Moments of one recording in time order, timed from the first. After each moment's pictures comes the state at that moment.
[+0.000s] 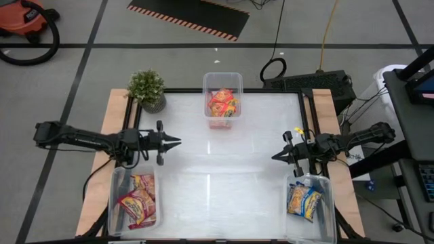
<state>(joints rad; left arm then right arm) -0.01 0.66 0.03 0.58 -0.08 0.08 0.25 0.19 0.02 0.14 0.05 -0.09</state>
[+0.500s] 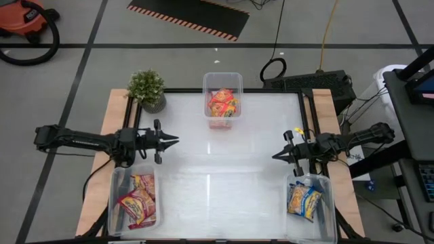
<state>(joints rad) 0.02 0.54 0.01 0.52 -0.08 0.06 0.25 0.18 0.02 0.14 0.05 -0.14</state>
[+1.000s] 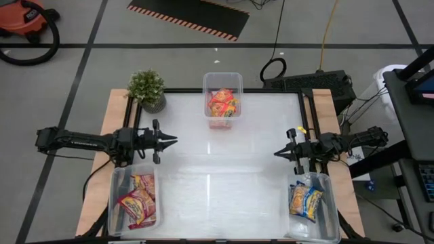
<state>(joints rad) 0.02 0.44 0.01 0.41 -0.08 0.05 0.25 0.00 0.02 0.00 0.10 -0.18</state>
